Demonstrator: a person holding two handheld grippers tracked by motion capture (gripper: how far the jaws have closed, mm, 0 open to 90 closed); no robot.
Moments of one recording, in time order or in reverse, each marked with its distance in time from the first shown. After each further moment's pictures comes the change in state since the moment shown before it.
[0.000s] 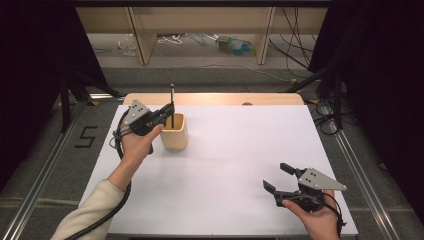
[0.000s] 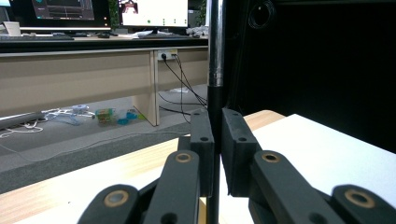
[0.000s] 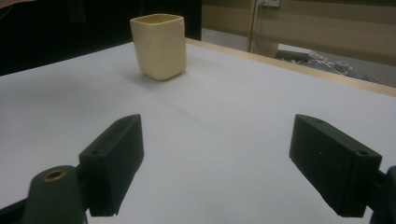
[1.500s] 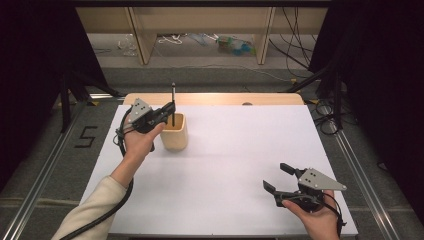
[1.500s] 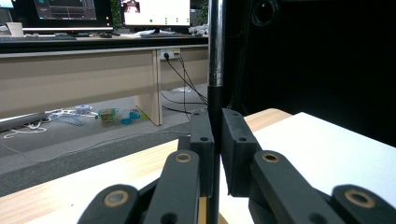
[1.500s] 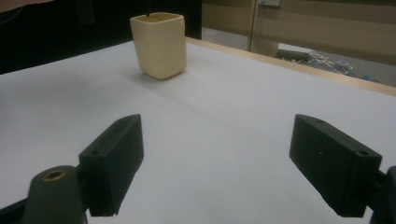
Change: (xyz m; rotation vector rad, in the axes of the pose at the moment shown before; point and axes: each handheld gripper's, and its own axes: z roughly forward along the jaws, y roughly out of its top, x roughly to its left) left arm 0.006 -0.005 0.011 -0.002 0.011 0.017; right arm 0.000 -0.001 0.001 0.001 -0.002 -0.004
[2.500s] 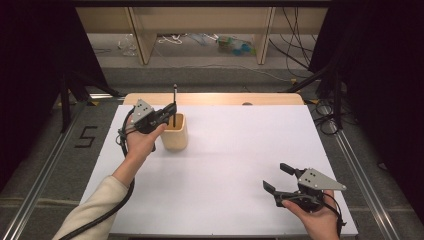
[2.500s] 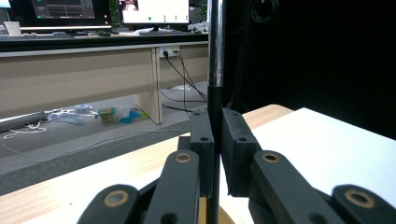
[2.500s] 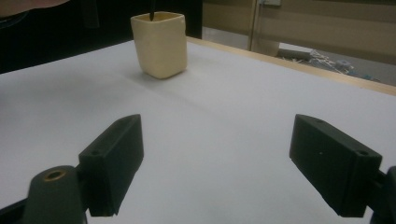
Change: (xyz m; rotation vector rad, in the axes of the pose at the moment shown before) left arm 0.001 -0.007 0.006 0.010 -0.004 0.010; right arm 0.000 0.000 0.001 -0.001 0.001 0.004
